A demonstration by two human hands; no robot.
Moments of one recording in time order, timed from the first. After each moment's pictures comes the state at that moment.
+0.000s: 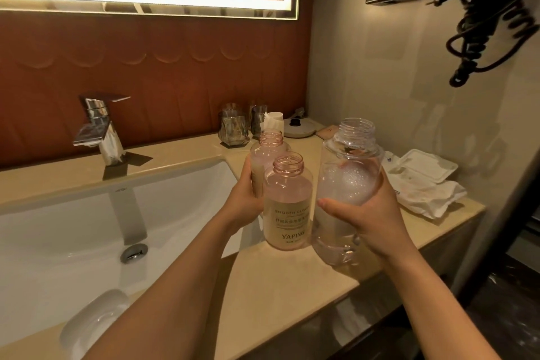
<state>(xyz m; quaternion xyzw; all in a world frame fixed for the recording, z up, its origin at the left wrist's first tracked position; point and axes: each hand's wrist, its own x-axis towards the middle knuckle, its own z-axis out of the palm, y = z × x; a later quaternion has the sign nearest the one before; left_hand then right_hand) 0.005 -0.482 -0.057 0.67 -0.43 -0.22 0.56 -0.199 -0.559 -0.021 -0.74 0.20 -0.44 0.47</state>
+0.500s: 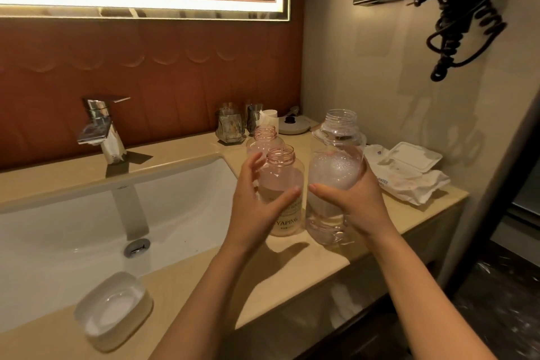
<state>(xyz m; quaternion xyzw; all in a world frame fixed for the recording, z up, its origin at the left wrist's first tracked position) -0.073 -0.444 -0.045 0.64 -0.42 -0.06 0.64 -0.199 -0.562 -0.023 -0.73 0.19 -0.44 0.48</state>
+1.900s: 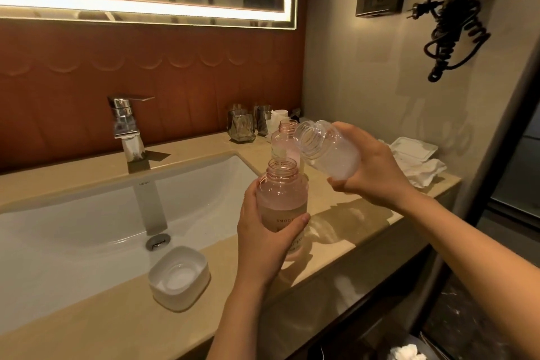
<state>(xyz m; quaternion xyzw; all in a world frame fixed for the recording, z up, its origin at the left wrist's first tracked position) -0.088 -0.363 -0.074 0.63 -0.40 -0.05 0.67 -0.201 -0.526 0.013 -0.90 0.18 -0.37 0.13</state>
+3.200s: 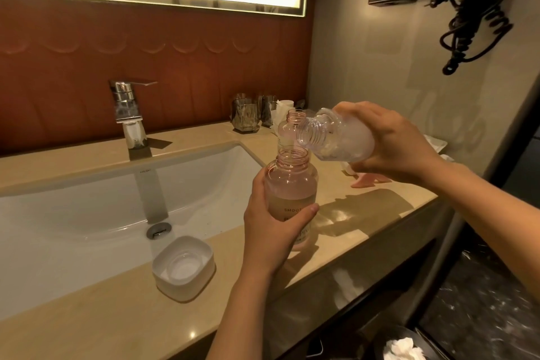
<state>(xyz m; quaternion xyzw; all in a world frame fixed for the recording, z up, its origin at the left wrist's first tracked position) -0.084 -0.366 -0.073 0.61 -0.41 -0.06 0.68 -0.204 -0.531 0.042 -0.94 0.12 -0.31 -0.04</state>
